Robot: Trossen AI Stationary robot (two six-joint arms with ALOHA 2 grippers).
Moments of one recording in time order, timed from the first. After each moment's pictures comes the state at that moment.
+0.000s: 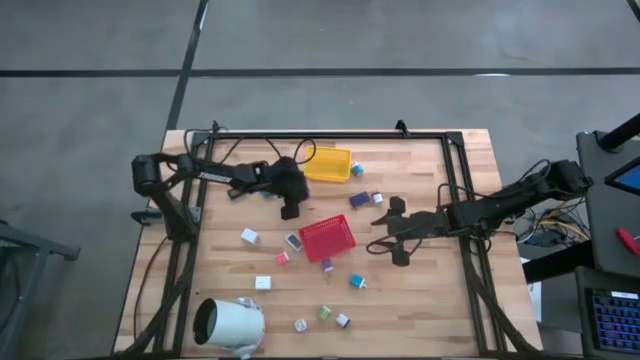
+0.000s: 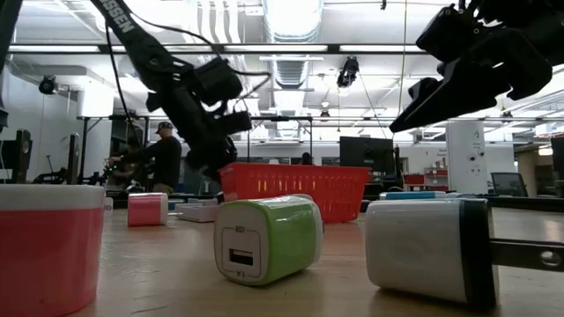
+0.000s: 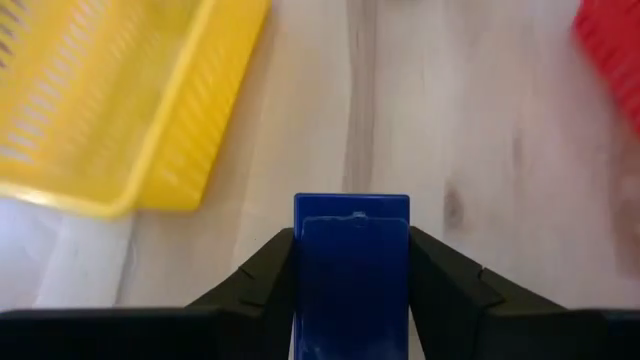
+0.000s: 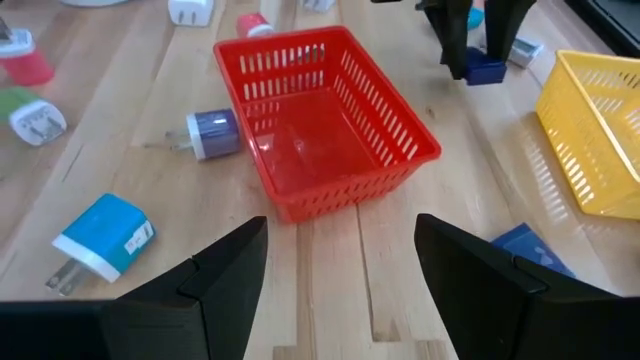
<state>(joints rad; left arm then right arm) 0.36 1.69 0.78 0.02 0.08 0.27 0.24 1.13 0.43 0.12 0.26 0.12</state>
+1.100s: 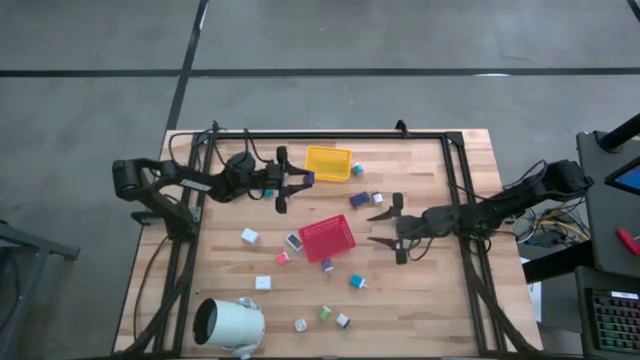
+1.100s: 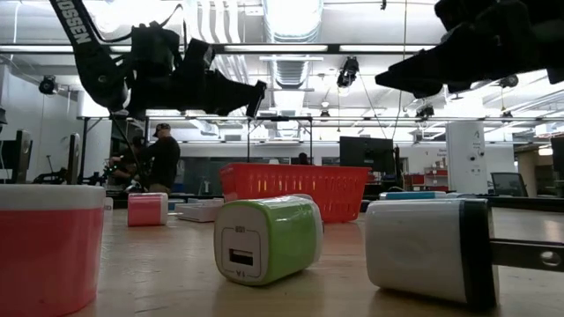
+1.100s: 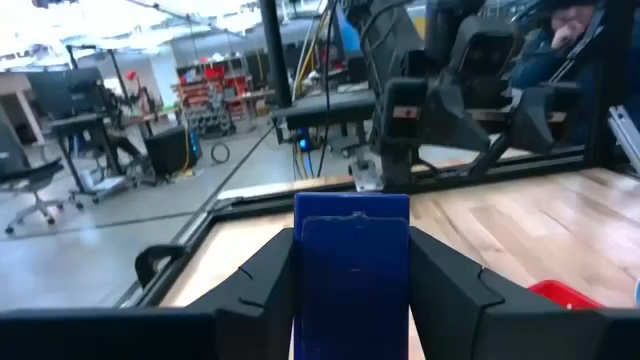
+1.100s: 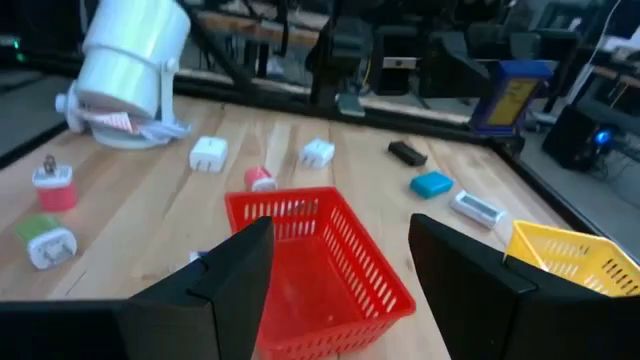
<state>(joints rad) 0.42 1.57 0.46 1.12 0.43 0.17 0.24 1.13 0.26 0.70 0.26 -0.09</state>
